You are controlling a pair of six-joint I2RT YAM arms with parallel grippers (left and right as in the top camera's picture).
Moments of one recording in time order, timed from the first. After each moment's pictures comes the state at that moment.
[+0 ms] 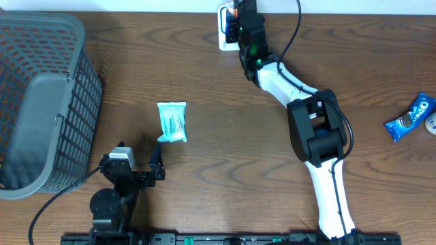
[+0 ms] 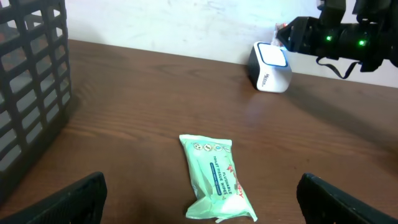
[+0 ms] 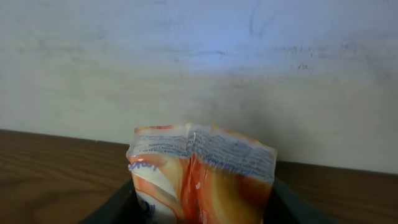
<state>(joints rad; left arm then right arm) -0.02 0.01 0.08 -0.27 0.13 -0.17 0.39 2.46 1.85 0.35 0.16 0.14</state>
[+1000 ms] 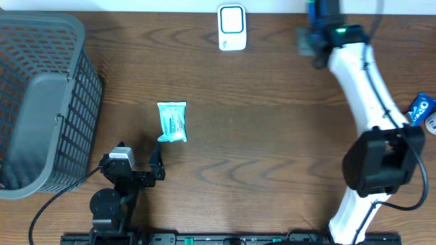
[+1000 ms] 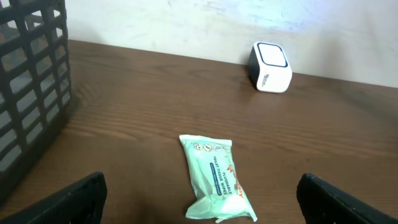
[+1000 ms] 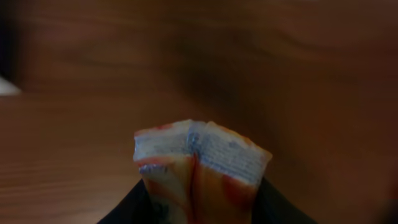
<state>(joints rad) -0.02 0.01 0.08 -0.27 0.13 -0.17 0.07 2.02 1.86 -0.83 0.28 0.06</state>
